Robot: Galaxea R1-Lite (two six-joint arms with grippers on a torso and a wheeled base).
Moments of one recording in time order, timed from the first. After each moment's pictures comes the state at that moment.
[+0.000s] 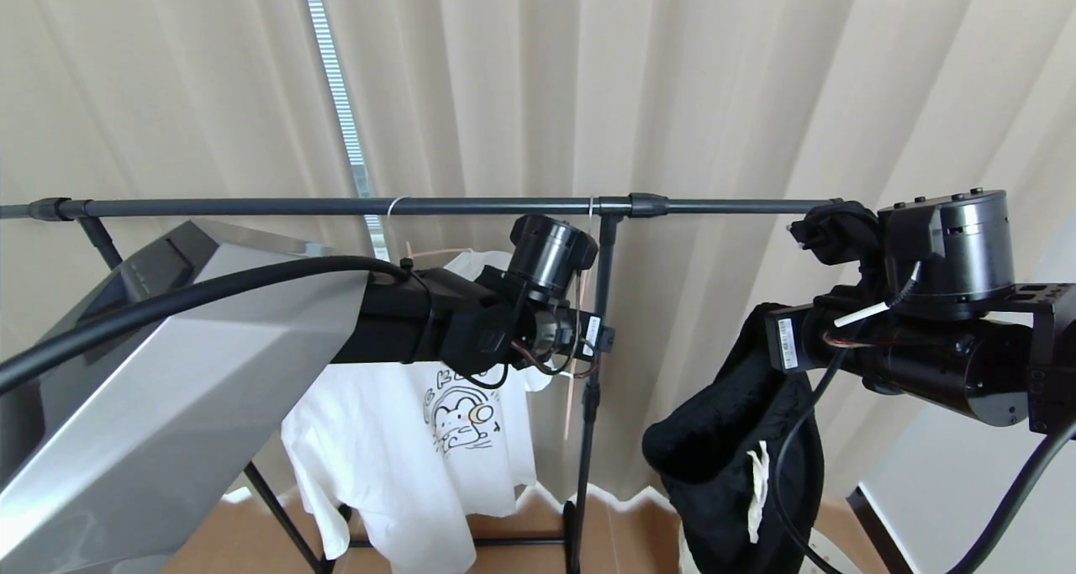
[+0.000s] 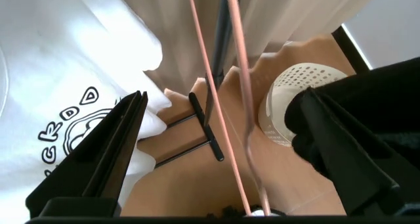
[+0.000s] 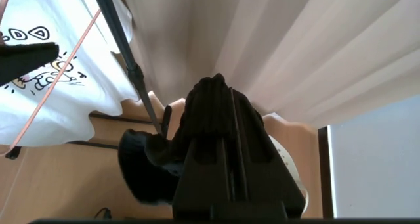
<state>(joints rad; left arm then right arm) -0.69 2.27 -1.68 0.03 0.21 -0.15 0.47 1.60 -0.89 -0.19 -0.39 0.10</state>
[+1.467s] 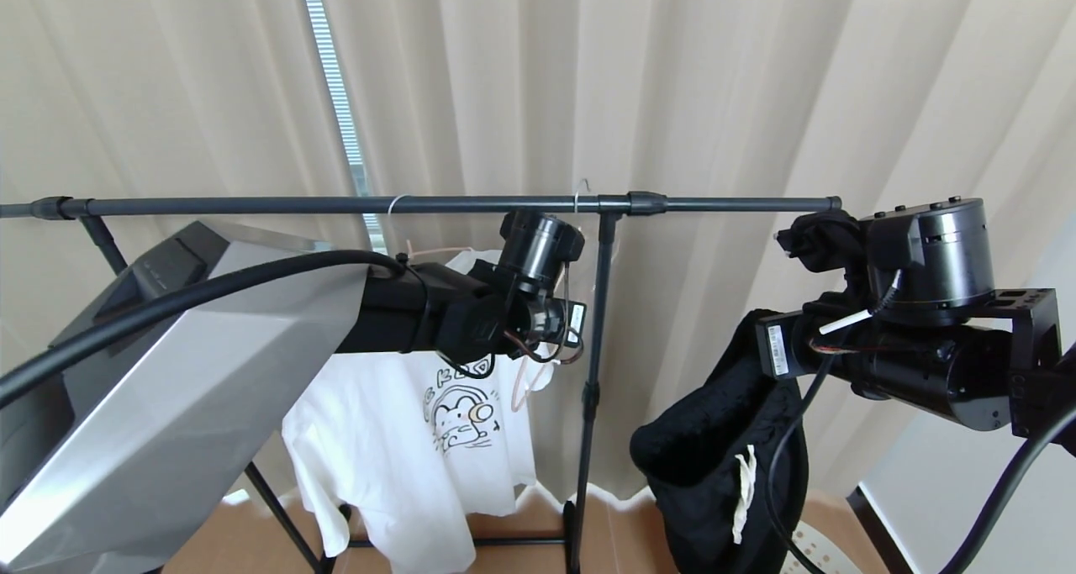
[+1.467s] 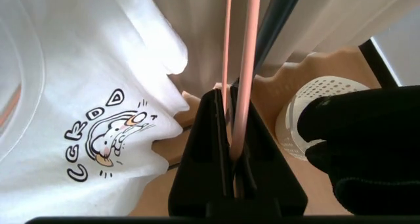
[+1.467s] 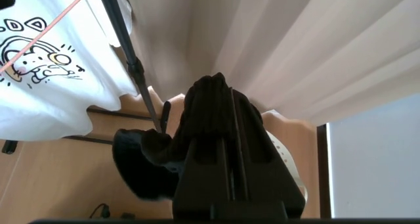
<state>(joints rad) -0.66 2.28 -1.72 0.03 0.29 -0.15 0.48 1.62 -0.89 -0.19 -0.41 0.11</state>
